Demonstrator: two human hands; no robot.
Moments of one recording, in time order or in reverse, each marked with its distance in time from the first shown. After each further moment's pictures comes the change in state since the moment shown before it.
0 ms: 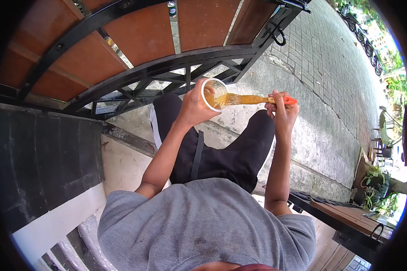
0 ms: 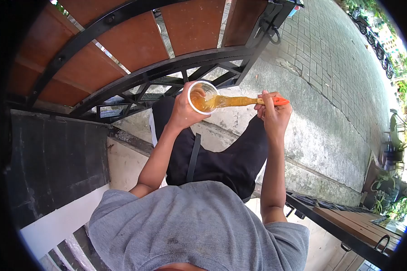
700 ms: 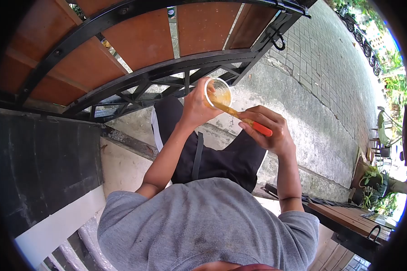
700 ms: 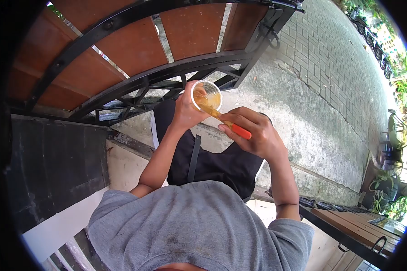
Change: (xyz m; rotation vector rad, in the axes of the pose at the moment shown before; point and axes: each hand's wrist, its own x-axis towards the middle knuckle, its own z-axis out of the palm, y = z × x) left_hand 0.015 0.004 0.009 0.034 0.068 -0.032; right_hand -0.024 -0.070 0.026 -0.573 -0.603 -0.650
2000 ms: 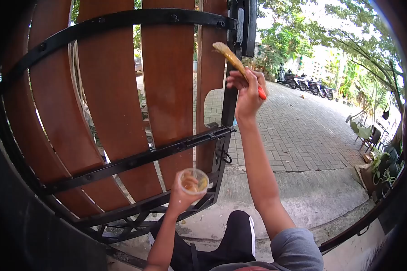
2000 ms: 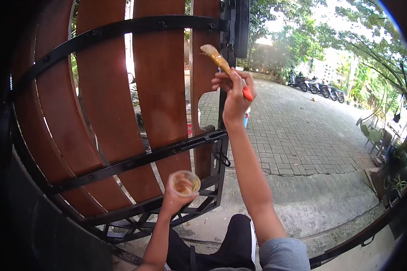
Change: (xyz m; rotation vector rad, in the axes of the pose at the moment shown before) left_hand 0.083 0.094 -0.053 -0.336 -0.064 0.191; right_hand 0.223 -0.048 -0.191 0.827 1.083 -0.602
